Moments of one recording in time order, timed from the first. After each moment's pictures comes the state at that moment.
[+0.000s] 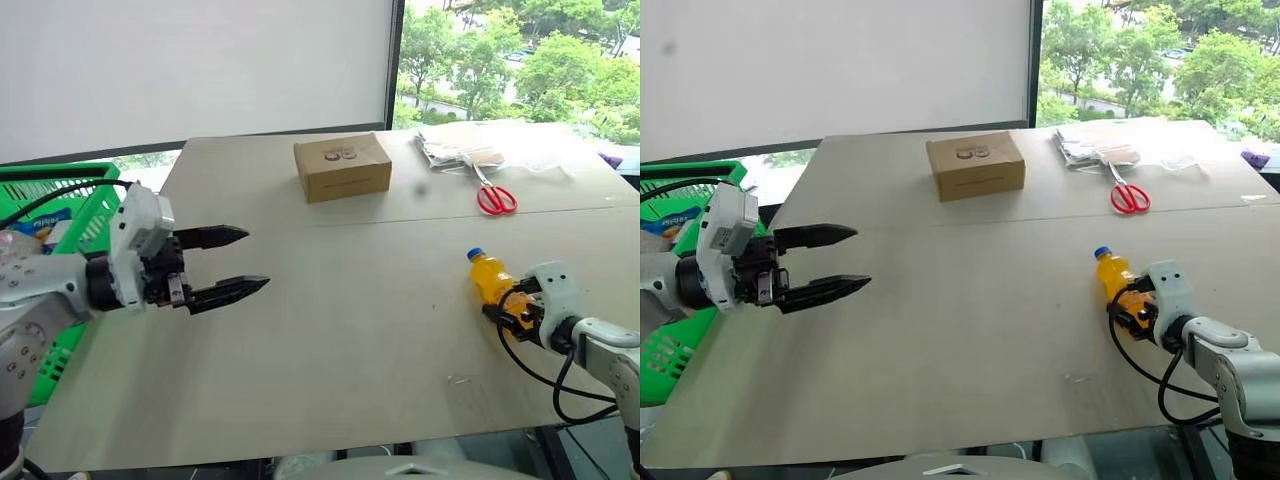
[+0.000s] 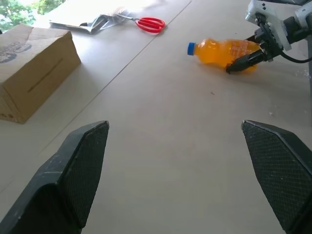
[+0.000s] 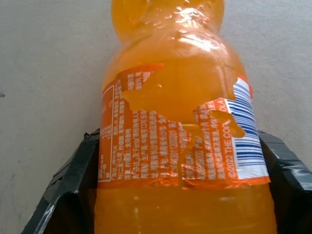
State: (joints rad) left arm -0.02 1.03 0.50 -0.51 -0.89 0.82 -1.02; right arm 0.03 -0.58 -0.24 -0.48 0.39 1.15 0.38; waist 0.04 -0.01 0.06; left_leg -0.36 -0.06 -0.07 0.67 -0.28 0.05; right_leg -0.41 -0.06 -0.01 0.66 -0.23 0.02
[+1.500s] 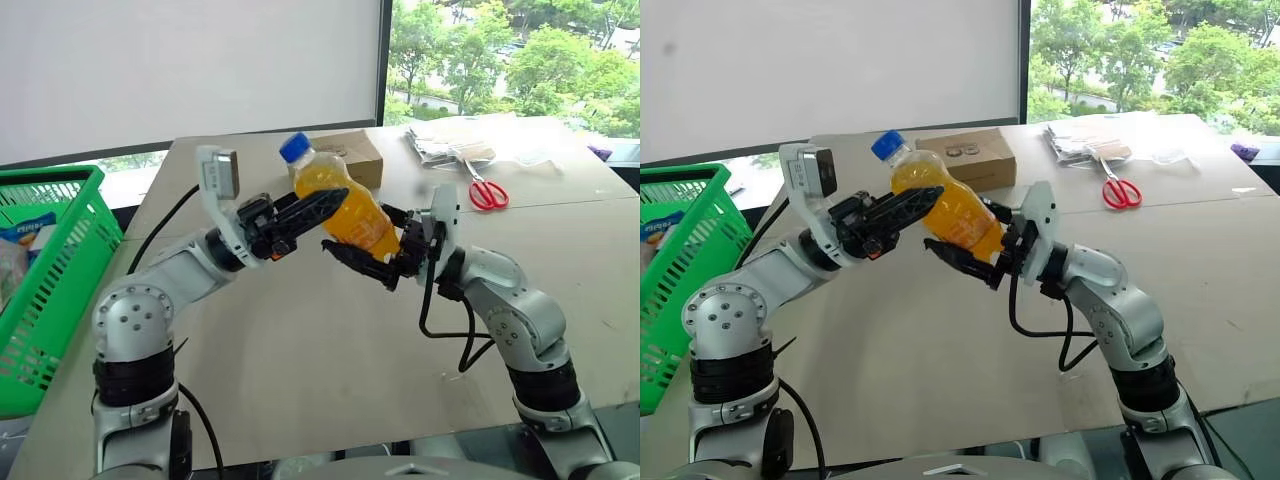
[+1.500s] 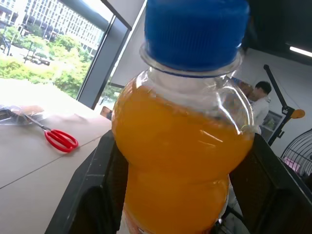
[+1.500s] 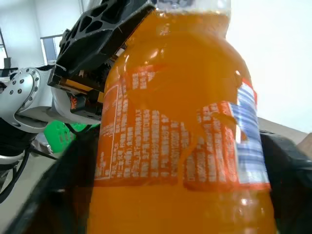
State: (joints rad) left arm -0.40 0.50 0.25 -0.37 -1.36 0.90 -0.51; right arm -0.39 -0.22 0.17 -0.42 0.54 0.52 0.72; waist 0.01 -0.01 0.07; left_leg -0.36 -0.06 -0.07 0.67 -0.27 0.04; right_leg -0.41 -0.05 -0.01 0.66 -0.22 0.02
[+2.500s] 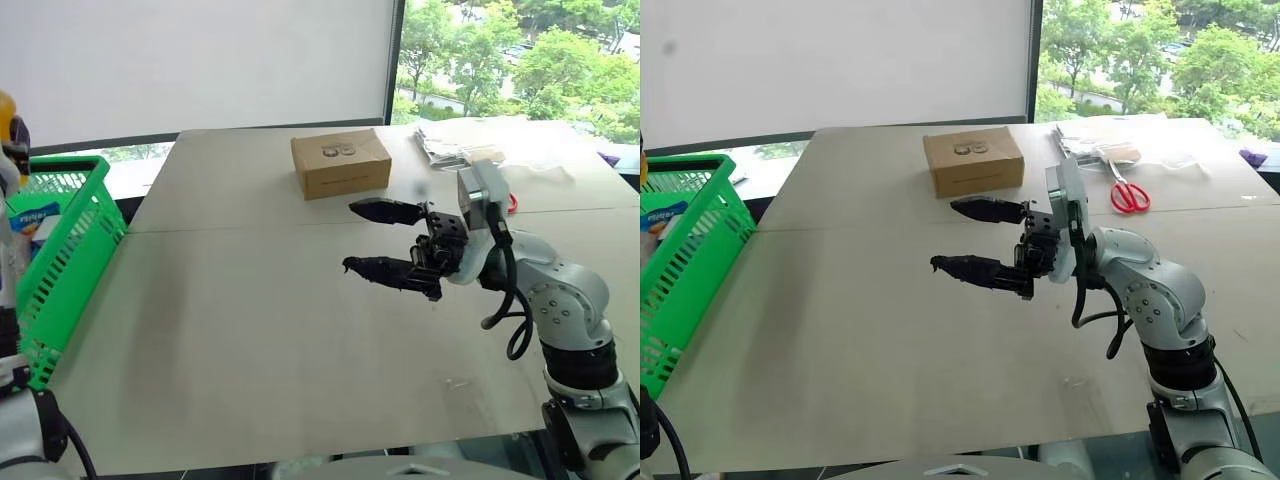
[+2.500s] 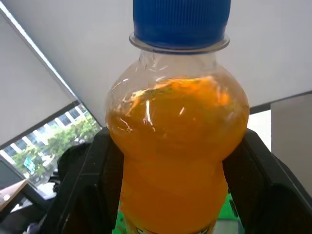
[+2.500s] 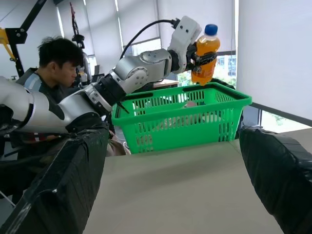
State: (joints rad) left arm -0.44 1.06 0.38 0.23 -0.17 0.46 -0.04; right arm -0.48 -0.38 0.06 -0.42 0.88 0.68 0.91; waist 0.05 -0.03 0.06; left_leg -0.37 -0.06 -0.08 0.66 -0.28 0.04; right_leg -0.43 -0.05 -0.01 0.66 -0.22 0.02
